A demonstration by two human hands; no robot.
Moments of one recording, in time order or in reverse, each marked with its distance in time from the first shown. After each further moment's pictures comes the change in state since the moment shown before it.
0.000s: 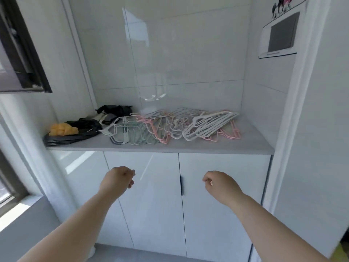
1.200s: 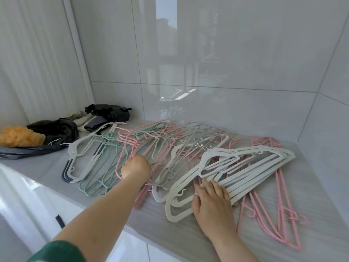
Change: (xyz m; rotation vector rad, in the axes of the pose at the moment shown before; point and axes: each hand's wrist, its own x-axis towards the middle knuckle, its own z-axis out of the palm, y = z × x) left_hand 0.351 0.119 0.164 0.518 0.089 -0.279; right_hand 0.339 0.083 0.034 -0.194 0.194 -0.195
